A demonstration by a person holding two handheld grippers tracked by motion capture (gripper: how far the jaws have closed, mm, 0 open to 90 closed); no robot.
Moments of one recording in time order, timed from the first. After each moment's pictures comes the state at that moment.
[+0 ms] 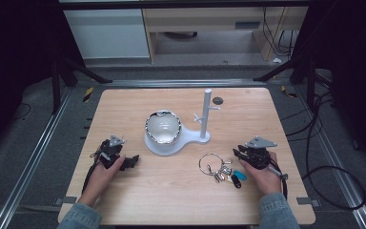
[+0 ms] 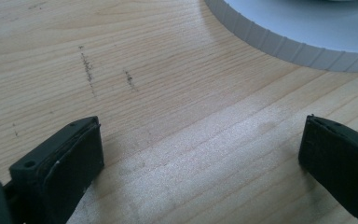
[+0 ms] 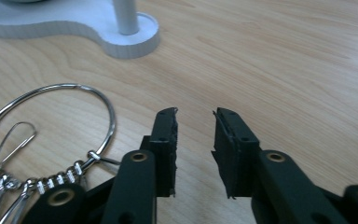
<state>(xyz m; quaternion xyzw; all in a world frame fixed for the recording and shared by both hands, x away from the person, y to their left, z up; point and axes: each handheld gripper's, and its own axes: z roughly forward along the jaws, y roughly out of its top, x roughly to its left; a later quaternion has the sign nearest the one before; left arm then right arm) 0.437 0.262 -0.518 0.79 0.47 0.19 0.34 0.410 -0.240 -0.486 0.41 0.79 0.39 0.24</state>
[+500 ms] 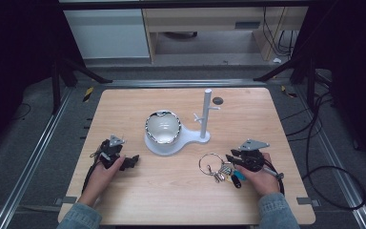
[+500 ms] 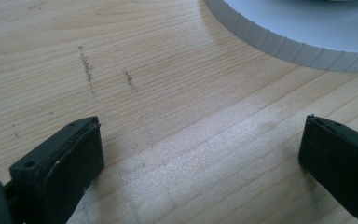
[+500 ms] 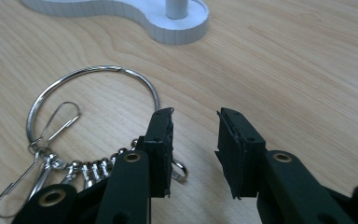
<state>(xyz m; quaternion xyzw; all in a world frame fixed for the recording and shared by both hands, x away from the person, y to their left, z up) 0.437 0.262 -0.518 0.79 0.47 0.19 0.34 0.409 -0.225 -0.492 0.37 0.82 0.39 0.20</state>
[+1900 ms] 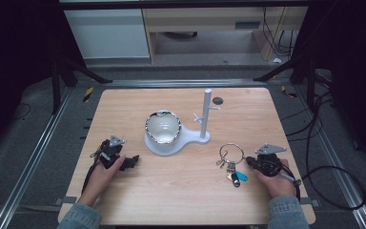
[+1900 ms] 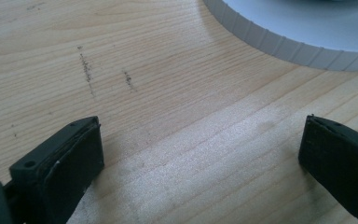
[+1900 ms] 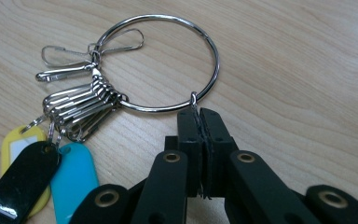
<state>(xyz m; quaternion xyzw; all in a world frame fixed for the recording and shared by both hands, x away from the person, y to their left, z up) 0.437 0.262 -0.518 0.80 0.46 0.19 0.34 0.393 -0.275 -0.496 0.43 0.82 0.33 0.21</state>
